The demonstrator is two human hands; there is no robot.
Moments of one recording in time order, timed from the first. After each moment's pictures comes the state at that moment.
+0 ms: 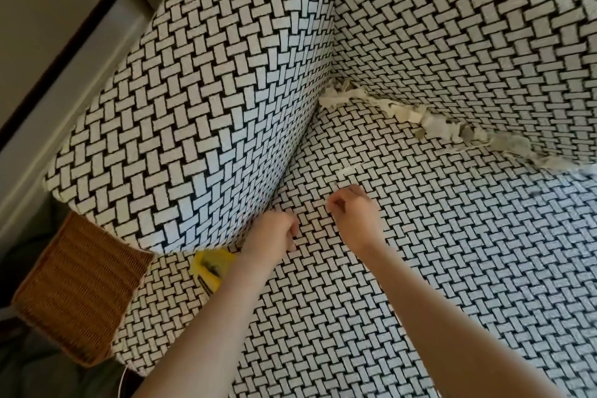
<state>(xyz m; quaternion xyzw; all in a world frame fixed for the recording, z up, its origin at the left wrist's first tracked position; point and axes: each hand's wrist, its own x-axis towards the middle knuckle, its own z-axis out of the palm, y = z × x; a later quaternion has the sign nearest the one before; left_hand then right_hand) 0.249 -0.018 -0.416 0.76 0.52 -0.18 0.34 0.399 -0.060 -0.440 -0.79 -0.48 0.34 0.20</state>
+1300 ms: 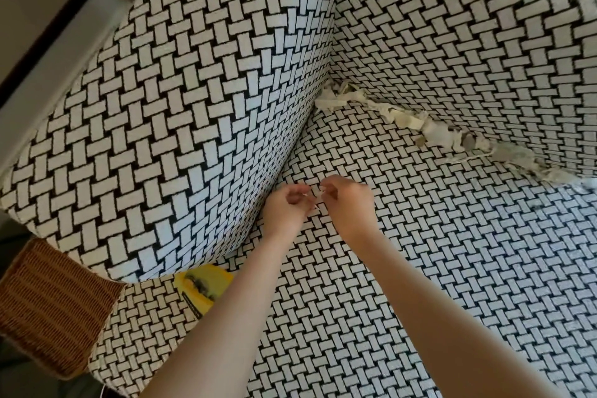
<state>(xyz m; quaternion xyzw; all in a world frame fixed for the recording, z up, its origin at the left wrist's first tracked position) 0.302 0.004 -0.433 0.44 0.67 0.15 0.58 0.406 -0.027 -0.442 -0.78 -0.49 0.31 0.21</state>
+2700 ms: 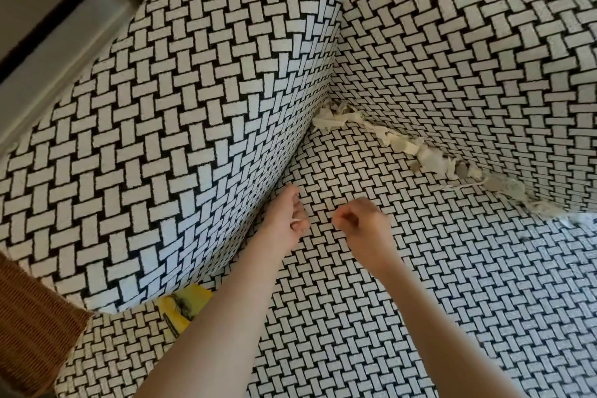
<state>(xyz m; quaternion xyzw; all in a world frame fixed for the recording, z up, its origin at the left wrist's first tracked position) 0.324 0.035 -0.435 0.02 0.63 0.22 0.74 0.442 -0.043 -0.439 -0.76 -0.49 0.37 0.23</state>
